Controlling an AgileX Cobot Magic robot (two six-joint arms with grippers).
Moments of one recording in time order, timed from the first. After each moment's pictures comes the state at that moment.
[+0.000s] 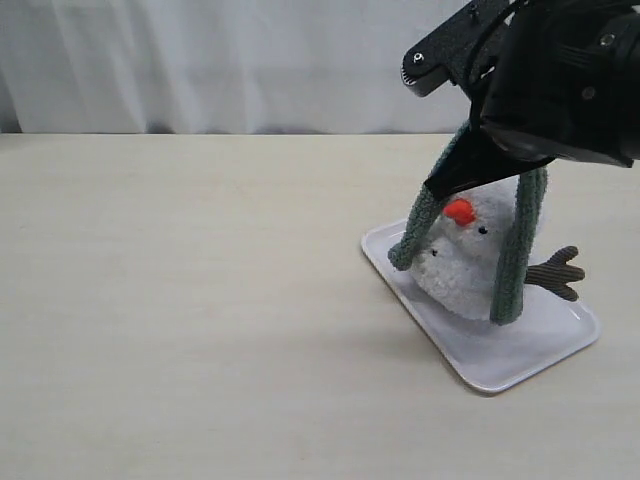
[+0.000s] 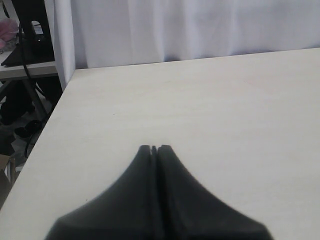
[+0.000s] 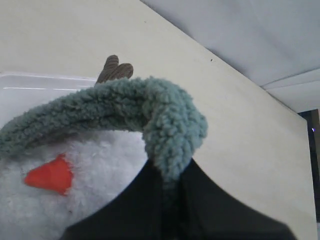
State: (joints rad) left arm -0.04 0.00 0.00 0.04 0.34 0.05; right arm 0.66 1.56 -1.17 -0.99 1.02 0.67
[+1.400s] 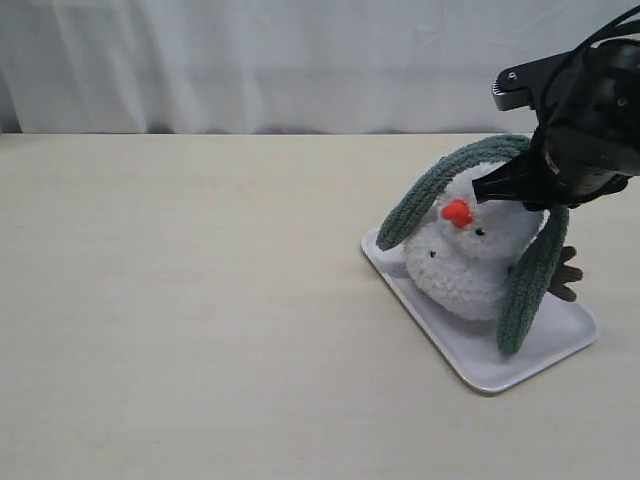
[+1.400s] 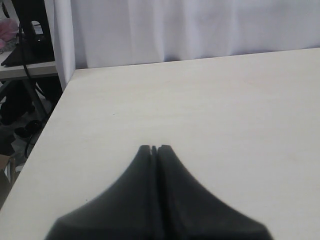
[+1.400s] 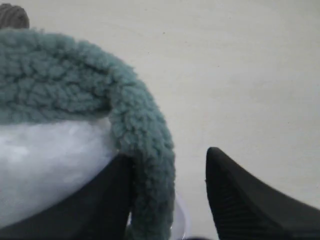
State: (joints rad) left arm -0.04 0.00 0.00 0.04 0.34 0.05; right arm 0.38 1.63 -1.08 -0.86 0.81 0.87
